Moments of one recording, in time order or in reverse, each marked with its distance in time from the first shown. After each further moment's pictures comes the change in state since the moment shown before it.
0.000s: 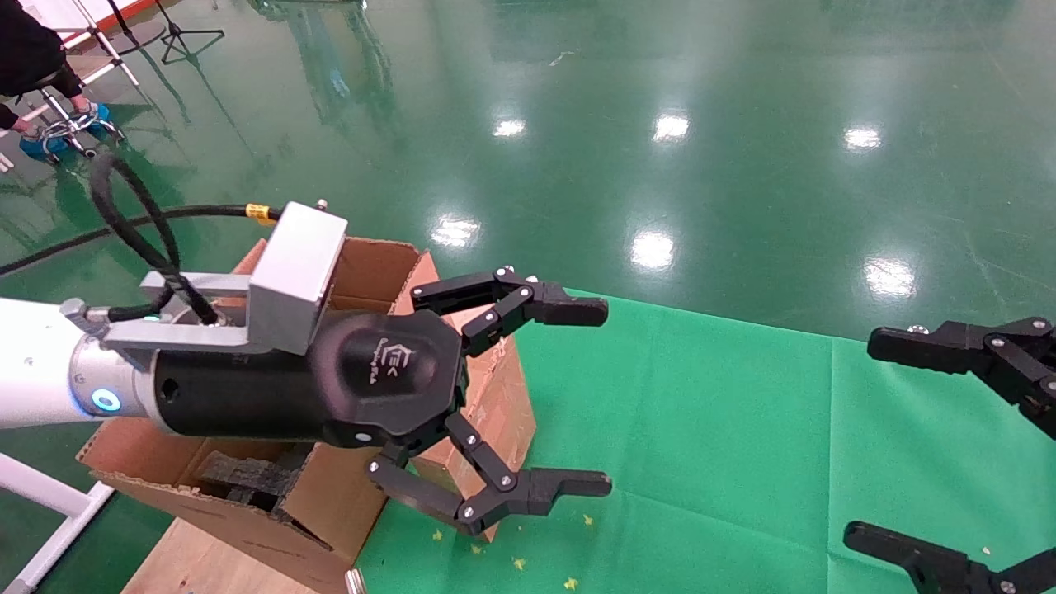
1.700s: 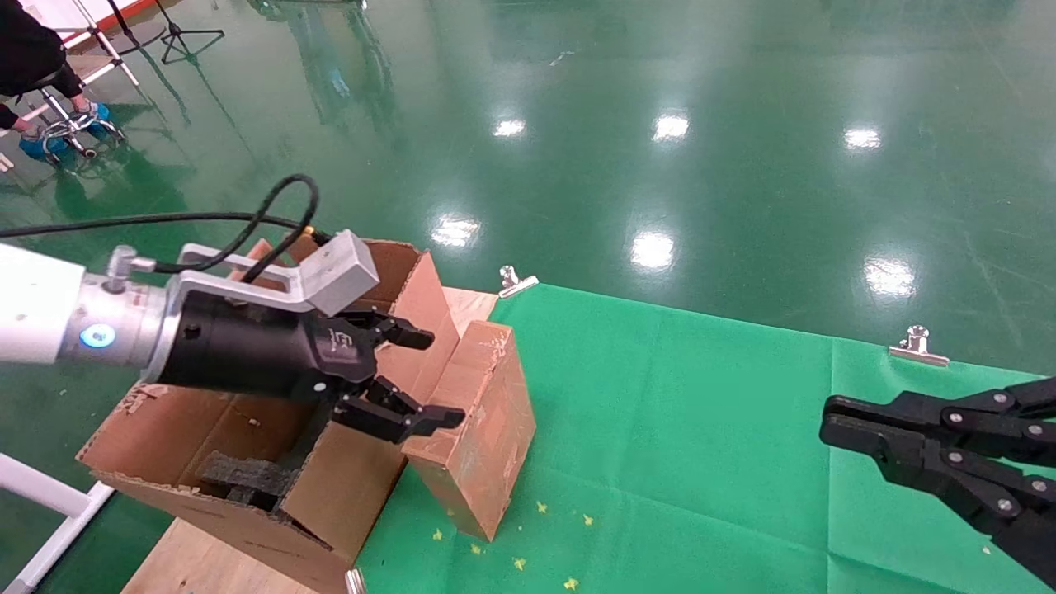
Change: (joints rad) left arm -0.303 -0.136 0.226 -0.053 0.611 -0.036 -0.590; right arm 0.000 0.000 -0.001 -0.001 0.000 0.000 -0.001
